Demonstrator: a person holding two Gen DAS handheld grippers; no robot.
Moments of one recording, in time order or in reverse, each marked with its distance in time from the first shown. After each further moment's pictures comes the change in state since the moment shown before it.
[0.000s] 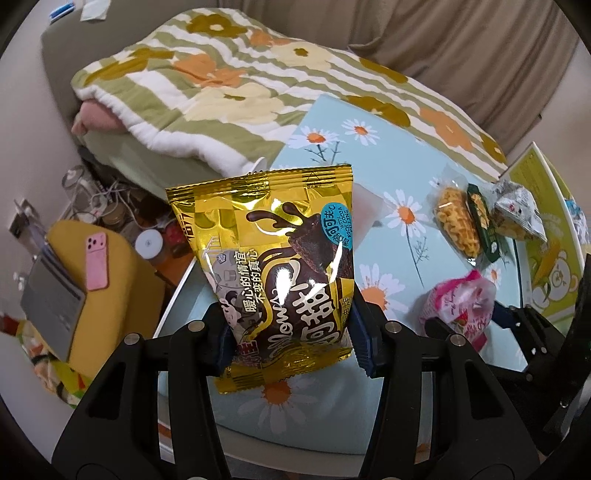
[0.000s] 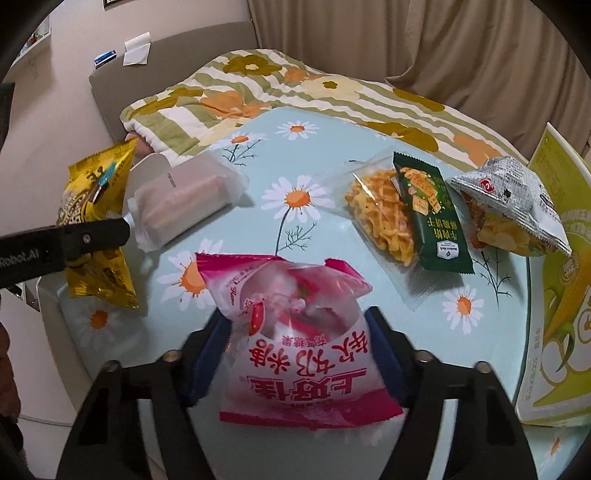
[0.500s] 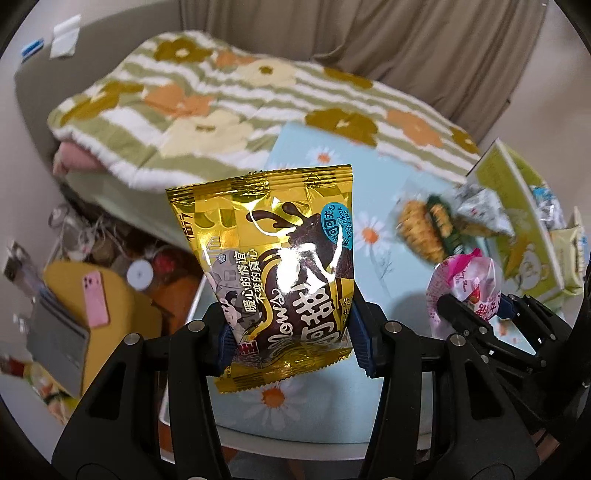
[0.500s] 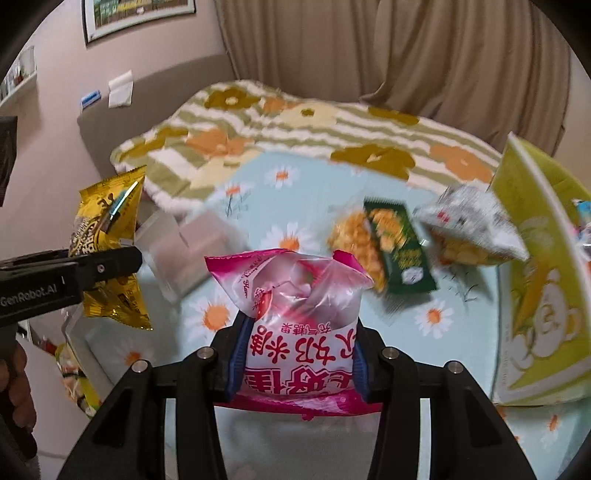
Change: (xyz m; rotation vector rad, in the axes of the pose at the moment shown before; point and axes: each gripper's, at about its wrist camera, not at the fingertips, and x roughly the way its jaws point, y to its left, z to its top) left arm -0.043 -0.013 0.029 0.126 -0.051 -0.071; right arm -0.068 -0.002 0.020 0.130 -0.134 -0.026
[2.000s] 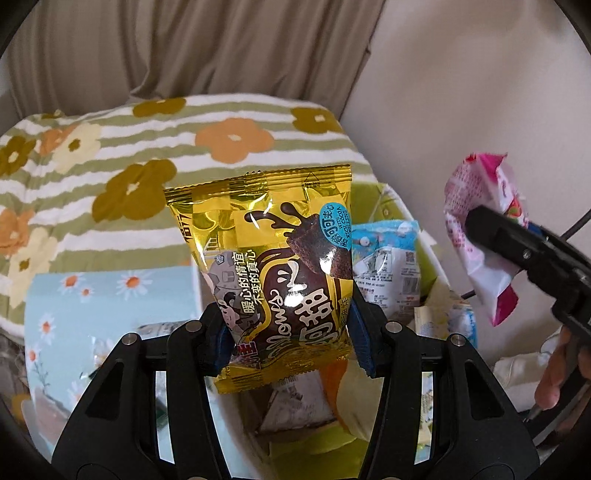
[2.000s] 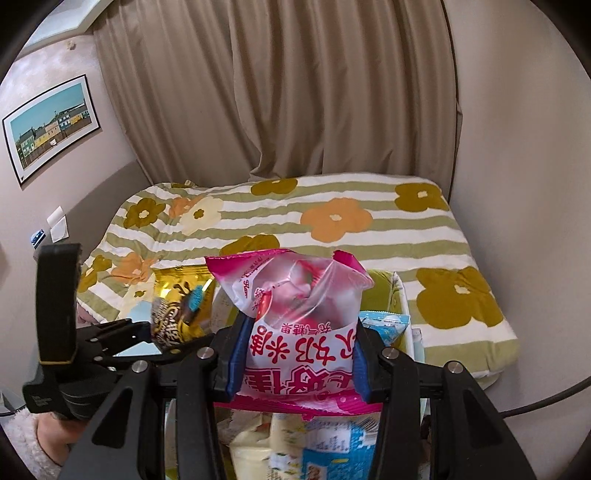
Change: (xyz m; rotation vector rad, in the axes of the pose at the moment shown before) left arm 0.065 -0.413 0.127 0.363 0.058 -0.304; right arm -0.156 -0.344 0.098 0.267 -0.166 -0.095
